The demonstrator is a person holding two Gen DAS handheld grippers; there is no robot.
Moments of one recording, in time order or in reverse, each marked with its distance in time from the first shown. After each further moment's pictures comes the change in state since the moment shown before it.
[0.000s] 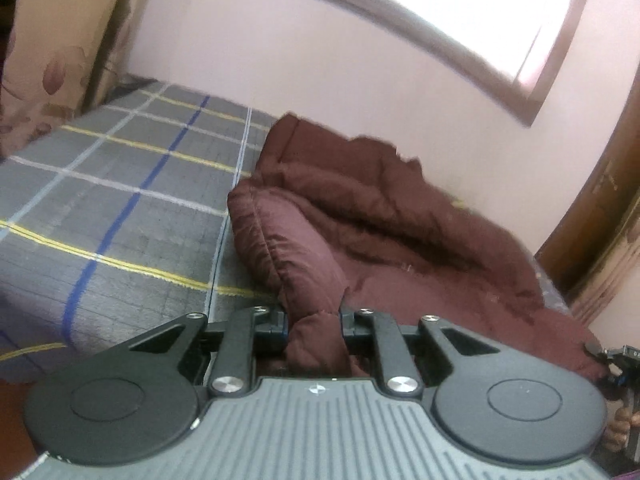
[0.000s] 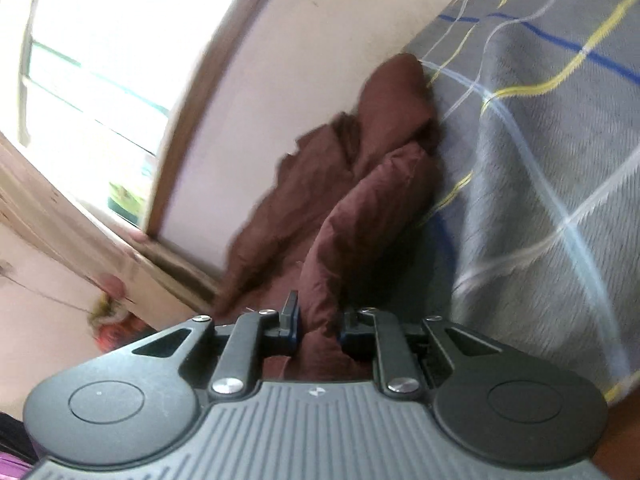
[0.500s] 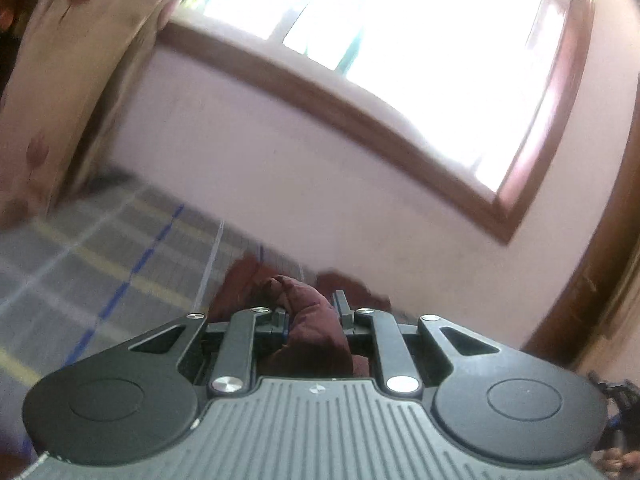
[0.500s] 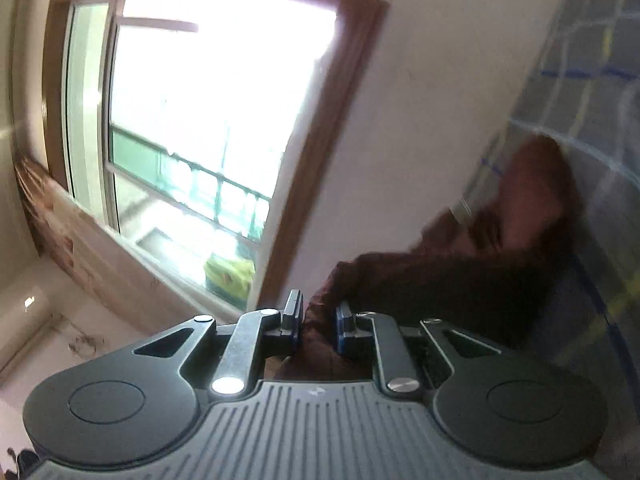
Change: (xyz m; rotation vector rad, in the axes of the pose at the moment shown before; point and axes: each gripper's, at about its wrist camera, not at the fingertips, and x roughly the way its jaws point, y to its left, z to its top) left arm 0.007 -0.032 0.092 -0.073 -0.310 -0.054; right arm 0.031 0.065 0.083 0.059 -0.221 0.296
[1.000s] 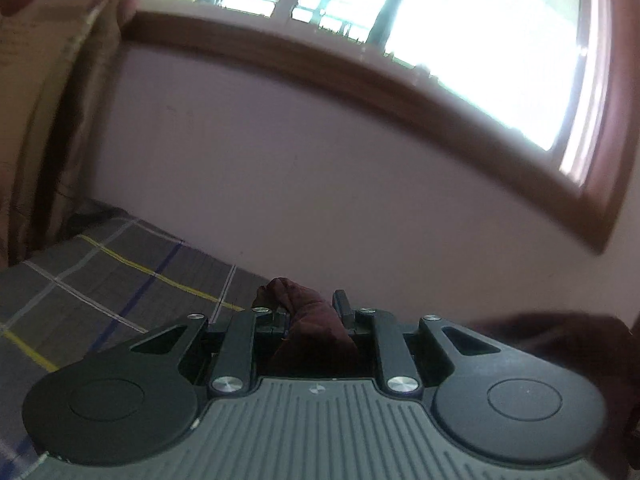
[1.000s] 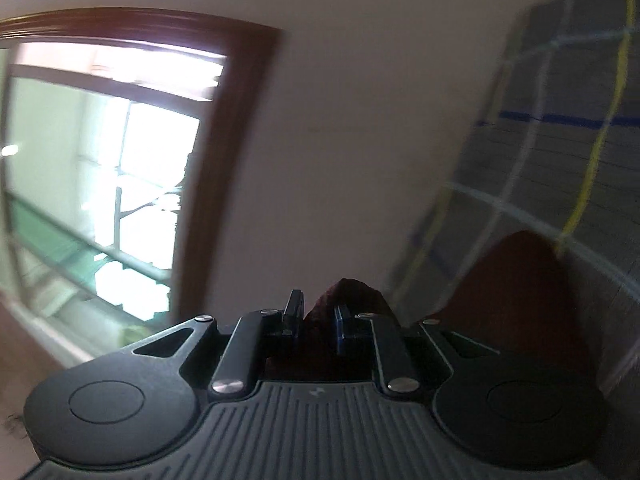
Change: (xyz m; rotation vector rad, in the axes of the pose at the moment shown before) left arm 0.218 -0.010 0.033 0.083 -0.001 0.182; right arm 0.146 -0.113 0.108 0.095 -0.116 -0.265
